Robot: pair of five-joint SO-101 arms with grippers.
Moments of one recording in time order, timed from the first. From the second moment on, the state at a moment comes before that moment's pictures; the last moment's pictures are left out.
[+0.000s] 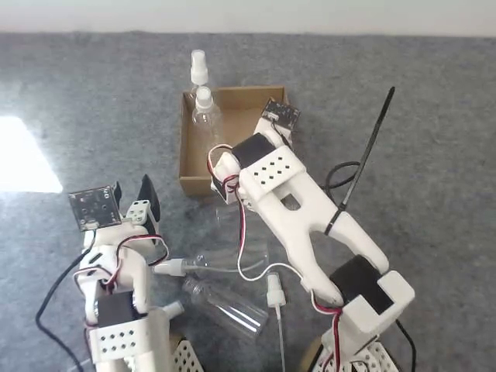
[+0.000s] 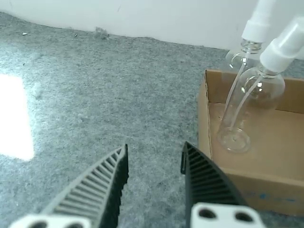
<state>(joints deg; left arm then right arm) -17.8 -95.4 95.3 38.0 7.1 -40.2 9.0 -0.9 79.6 -60.5</state>
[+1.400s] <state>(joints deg) -17.8 -95.4 95.3 38.0 7.1 -29.7 19.4 0.2 81.6 -58.3</state>
